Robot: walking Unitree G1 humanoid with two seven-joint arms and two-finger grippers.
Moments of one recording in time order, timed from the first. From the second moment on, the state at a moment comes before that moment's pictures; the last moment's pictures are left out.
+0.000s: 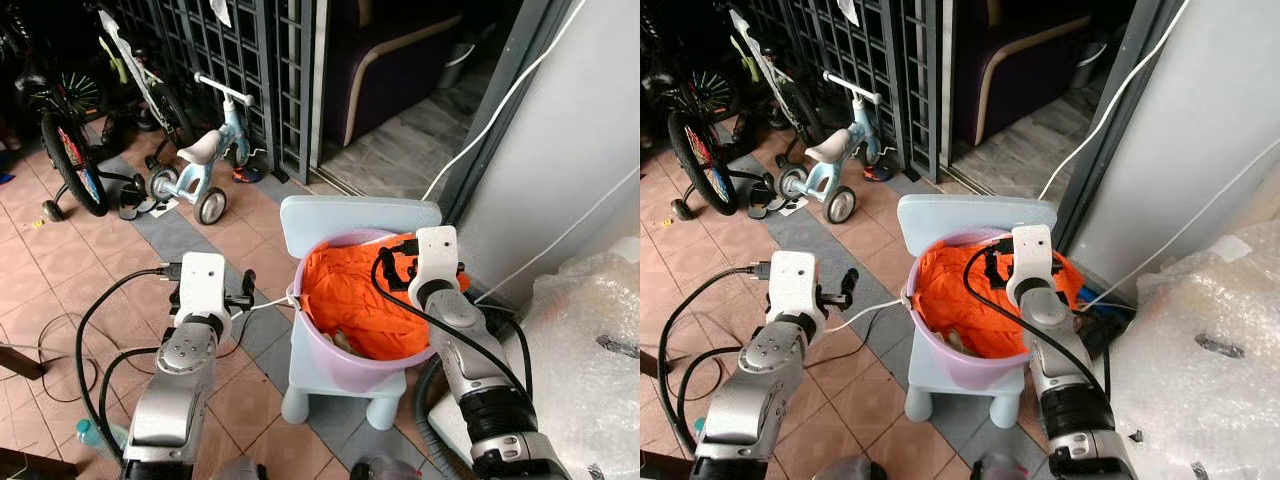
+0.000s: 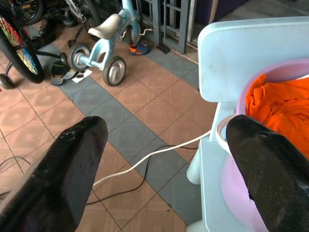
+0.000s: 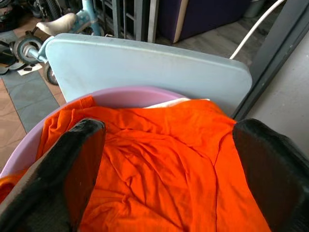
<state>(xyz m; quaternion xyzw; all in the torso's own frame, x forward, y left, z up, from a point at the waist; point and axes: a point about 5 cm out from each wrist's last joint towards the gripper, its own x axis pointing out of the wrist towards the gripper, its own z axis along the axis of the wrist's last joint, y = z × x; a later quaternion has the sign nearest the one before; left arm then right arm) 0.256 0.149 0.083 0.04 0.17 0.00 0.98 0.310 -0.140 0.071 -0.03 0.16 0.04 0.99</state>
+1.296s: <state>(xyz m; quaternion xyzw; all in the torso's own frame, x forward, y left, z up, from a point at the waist) 0.256 0.136 0.076 0.03 0.20 -0.05 0.98 0.297 -0.141 0.047 -0.04 0.21 0.02 0.98</state>
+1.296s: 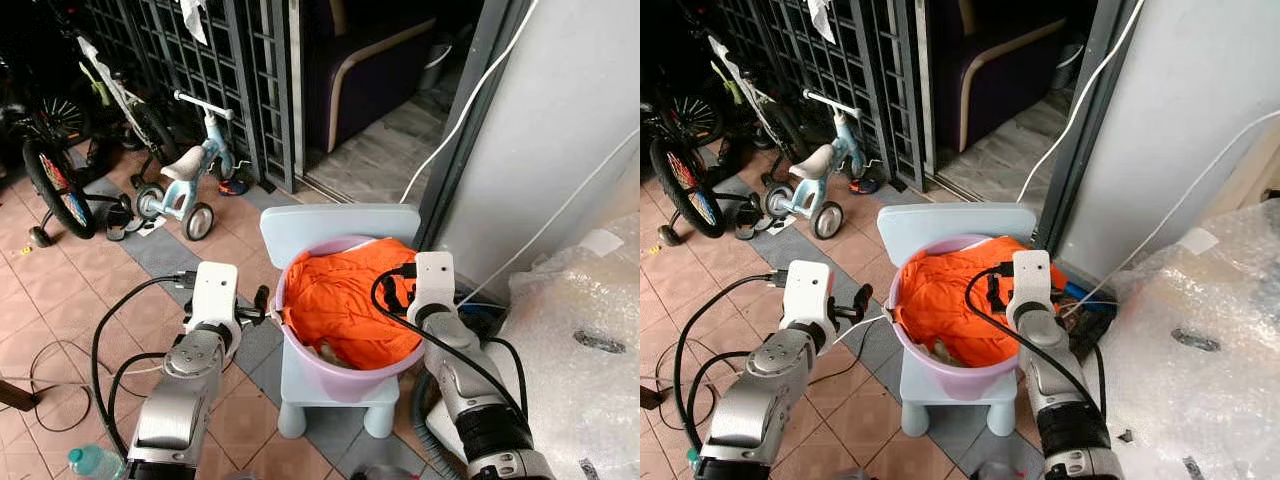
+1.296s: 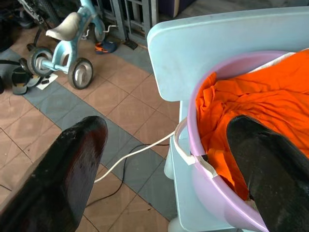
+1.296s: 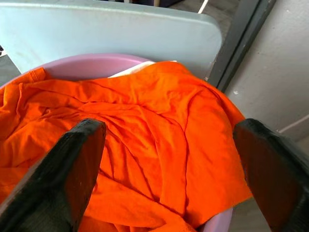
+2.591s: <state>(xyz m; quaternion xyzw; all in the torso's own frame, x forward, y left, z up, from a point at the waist) 0.191 0.144 0.058 0.06 0.26 -0.03 0.96 0.281 -0.133 0.004 -0.12 0.37 0.18 0.90</state>
